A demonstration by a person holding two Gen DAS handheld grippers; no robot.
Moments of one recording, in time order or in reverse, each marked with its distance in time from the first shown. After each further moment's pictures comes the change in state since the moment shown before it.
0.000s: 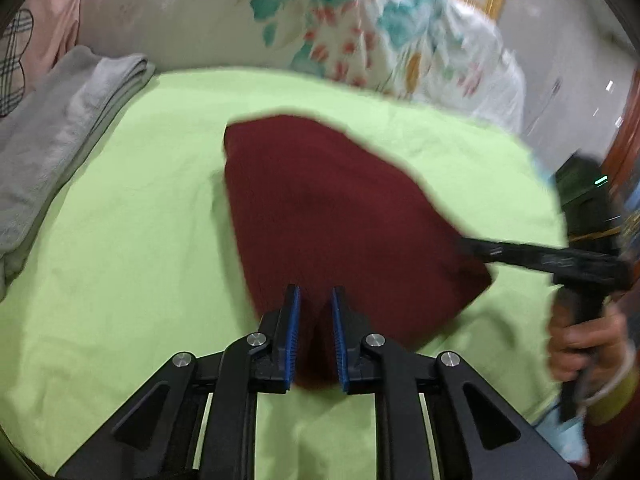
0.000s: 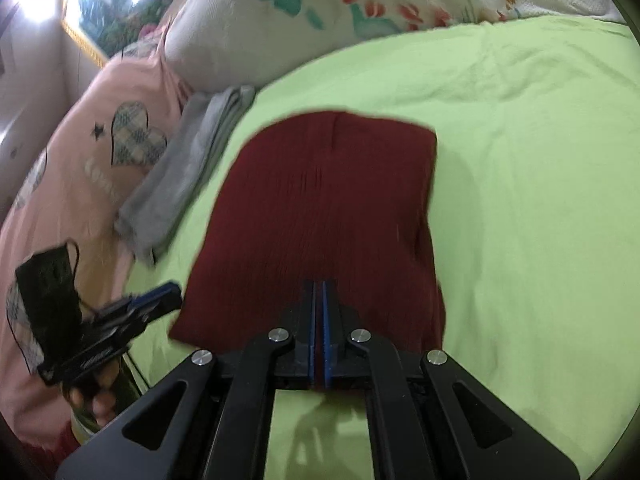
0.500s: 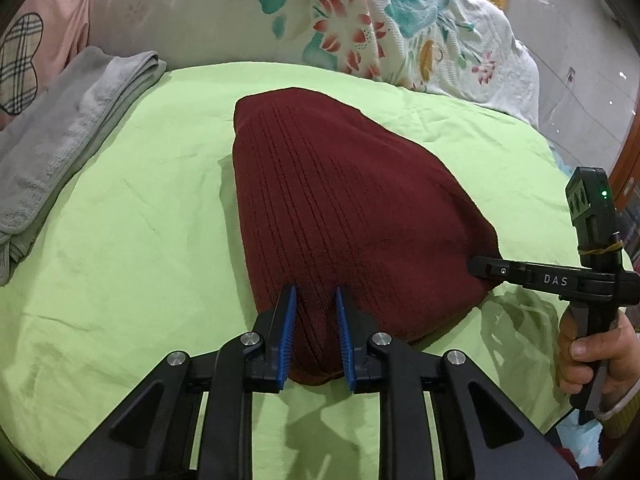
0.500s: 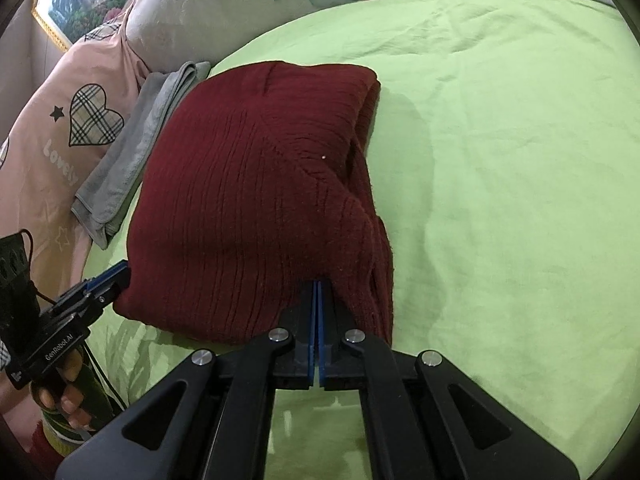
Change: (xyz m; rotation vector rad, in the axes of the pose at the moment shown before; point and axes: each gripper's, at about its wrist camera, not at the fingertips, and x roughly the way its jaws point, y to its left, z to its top) left arm 0.013 -0.004 -0.018 0.001 -0.029 0.065; right arm 0.016 -0.029 -0.027 0.050 0.033 -0.118
